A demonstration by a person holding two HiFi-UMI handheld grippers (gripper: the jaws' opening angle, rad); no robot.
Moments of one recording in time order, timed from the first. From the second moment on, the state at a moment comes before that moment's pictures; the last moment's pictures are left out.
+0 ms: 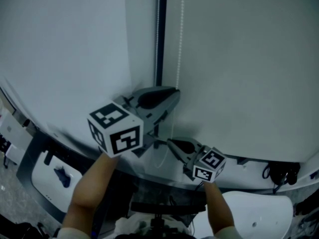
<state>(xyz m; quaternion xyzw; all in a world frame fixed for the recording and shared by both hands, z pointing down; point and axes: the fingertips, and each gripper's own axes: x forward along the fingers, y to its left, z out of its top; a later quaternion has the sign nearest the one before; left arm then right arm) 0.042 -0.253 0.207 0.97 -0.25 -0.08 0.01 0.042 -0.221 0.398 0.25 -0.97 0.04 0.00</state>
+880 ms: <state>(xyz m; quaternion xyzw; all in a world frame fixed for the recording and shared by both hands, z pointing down) 0.041 -0.250 0.257 0.95 -0.30 0.00 -0.05 0.059 -0.226 0.269 0.27 -0.96 0.01 -0.10</state>
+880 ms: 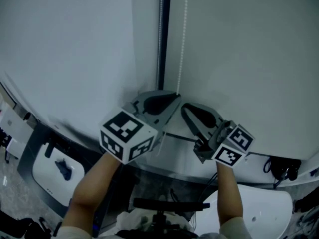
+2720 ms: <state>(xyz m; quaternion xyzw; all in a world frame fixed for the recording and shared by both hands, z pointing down) 0.016 -0.235 0.384 0.96 -0.24 0.03 0.12 0.036 -0.246 0.150 0.22 -0.96 -0.08 -0.12</state>
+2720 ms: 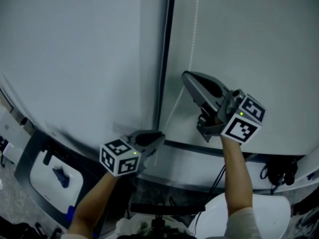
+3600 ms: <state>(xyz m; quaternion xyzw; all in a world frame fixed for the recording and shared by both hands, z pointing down) 0.024 -0.234 0.206 0.97 -0.24 -0.07 -0.02 0.038 -0.243 0.238 0.22 -0.97 -0.06 -0.08</state>
